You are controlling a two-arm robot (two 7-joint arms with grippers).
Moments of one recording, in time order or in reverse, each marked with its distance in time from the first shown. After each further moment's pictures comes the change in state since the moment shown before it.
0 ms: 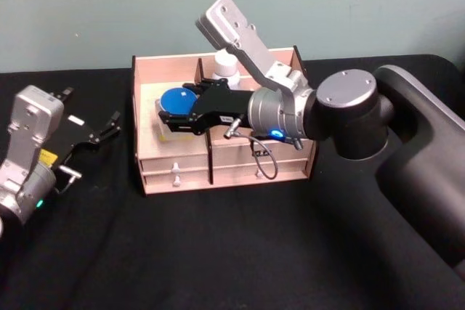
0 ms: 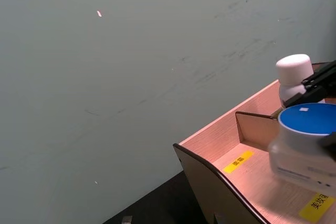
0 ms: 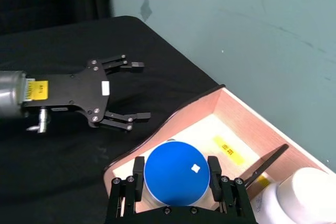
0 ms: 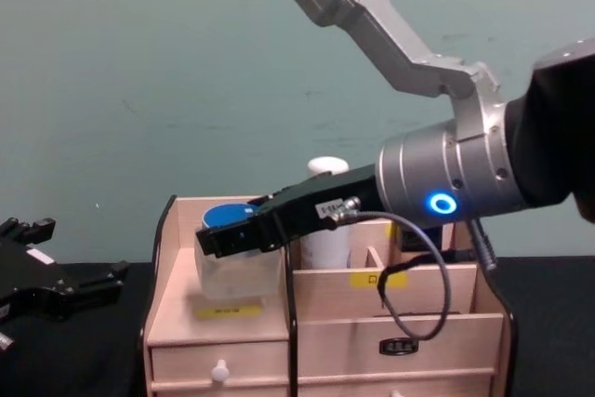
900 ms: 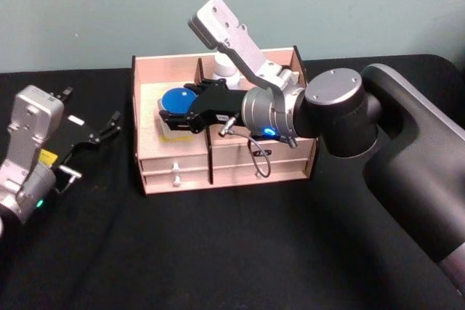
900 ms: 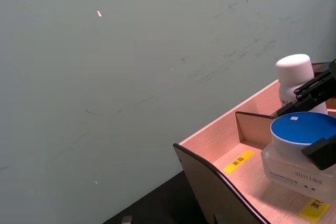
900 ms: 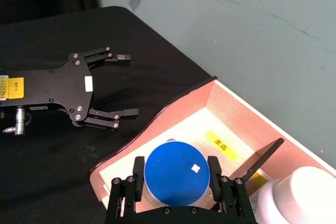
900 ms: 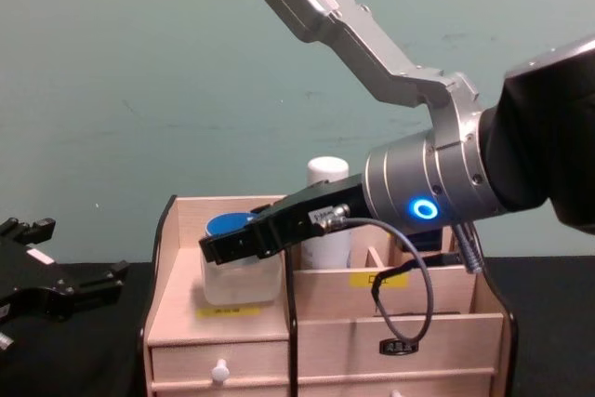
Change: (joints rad) left arm 0.000 0.000 0.000 0.000 0.000 0.000 0.000; right arm 0.010 -0.043 0.012 0.048 -0.043 0.027 -0.021
